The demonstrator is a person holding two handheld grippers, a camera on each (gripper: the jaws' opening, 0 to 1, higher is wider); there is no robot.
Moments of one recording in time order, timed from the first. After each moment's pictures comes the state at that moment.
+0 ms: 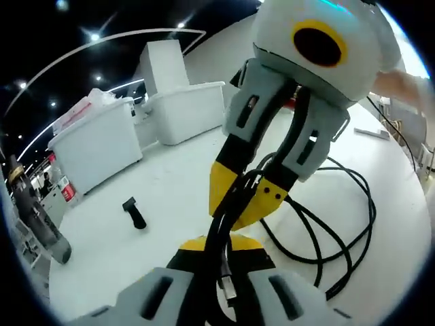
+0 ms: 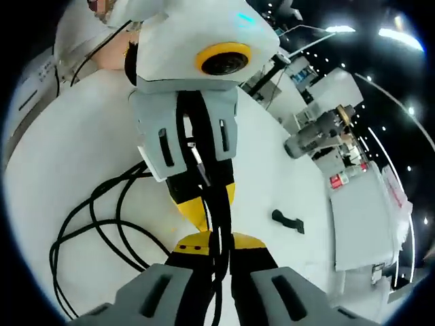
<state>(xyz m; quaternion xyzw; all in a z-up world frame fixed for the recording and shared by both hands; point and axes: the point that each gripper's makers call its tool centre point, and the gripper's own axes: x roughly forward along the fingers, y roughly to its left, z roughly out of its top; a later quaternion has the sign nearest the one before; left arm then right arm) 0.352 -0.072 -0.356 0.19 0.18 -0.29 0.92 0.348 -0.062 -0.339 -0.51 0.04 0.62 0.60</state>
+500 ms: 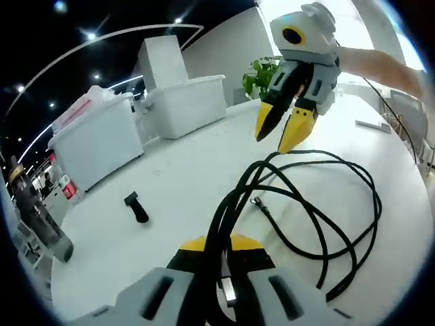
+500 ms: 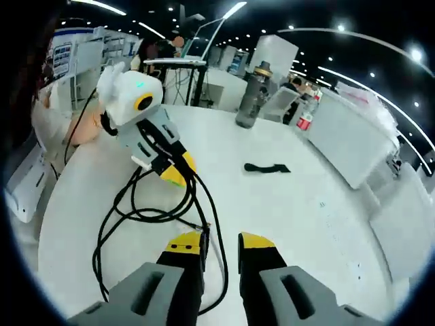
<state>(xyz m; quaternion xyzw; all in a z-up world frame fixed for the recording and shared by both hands) 0.353 -0.064 -0.363 0.18 0.19 -0.29 0.92 0.375 -0.163 -0.336 -0.31 0.21 0.56 0.74</state>
